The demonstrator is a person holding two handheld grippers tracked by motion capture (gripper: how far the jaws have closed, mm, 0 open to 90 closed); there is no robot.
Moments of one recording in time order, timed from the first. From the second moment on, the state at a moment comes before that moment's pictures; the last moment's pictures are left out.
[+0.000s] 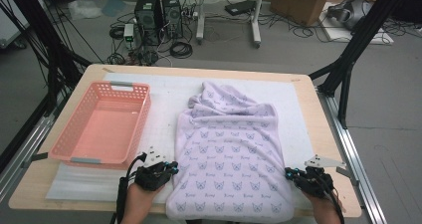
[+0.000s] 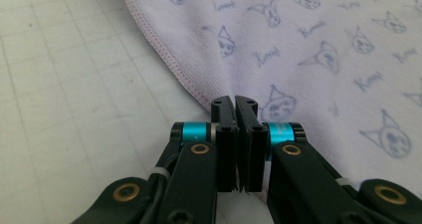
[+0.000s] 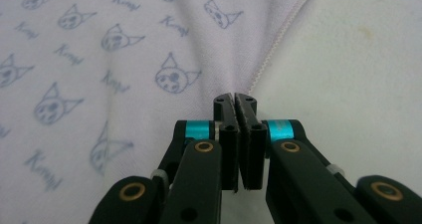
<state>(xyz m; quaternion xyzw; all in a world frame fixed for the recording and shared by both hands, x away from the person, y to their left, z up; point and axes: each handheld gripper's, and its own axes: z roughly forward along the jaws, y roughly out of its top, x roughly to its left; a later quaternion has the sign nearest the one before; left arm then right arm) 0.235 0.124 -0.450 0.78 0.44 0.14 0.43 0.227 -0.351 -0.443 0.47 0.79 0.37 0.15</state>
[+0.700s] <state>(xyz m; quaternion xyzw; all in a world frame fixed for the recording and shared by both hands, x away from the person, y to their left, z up) 0.255 0.128 -0.453 0.75 0.47 0.12 0.45 0.224 -0.357 -0.435 0.48 0.76 0.39 0.17</state>
